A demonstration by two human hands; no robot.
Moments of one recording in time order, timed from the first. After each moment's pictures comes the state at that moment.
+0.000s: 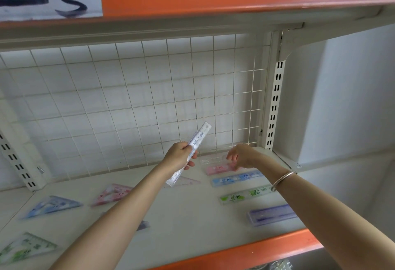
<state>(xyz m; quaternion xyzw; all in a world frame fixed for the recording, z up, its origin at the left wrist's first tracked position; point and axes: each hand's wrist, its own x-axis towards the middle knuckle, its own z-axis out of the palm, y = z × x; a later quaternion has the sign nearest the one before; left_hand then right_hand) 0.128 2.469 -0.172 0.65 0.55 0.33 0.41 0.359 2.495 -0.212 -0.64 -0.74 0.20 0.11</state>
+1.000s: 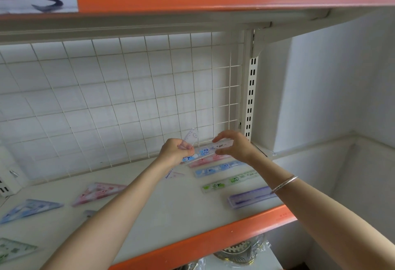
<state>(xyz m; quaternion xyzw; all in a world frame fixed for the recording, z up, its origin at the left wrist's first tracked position) 0.153 2.463 -0.184 0.69 0.53 0.31 0.39 0.366 2.428 -0.190 -0.63 -0.66 0.20 0.36</state>
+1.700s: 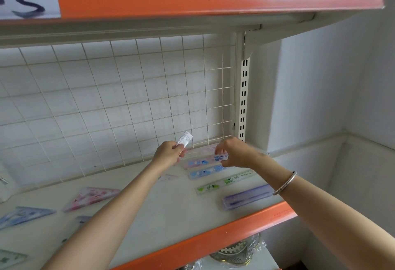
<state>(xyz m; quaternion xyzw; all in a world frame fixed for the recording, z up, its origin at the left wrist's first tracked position) 0.159 2.467 -0.184 0.69 0.55 0.31 0.35 0.378 2.422 -0.187 -0.60 -0.79 0.04 0.12</state>
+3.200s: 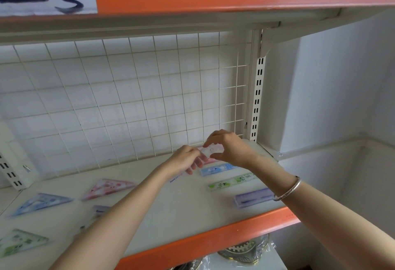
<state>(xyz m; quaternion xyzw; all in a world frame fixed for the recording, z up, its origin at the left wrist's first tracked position) 0.155 2.443 -0.182 0.72 0.49 0.21 0.43 0.332 2.418 -0.177 -0.51 -0.82 0.02 0.28</state>
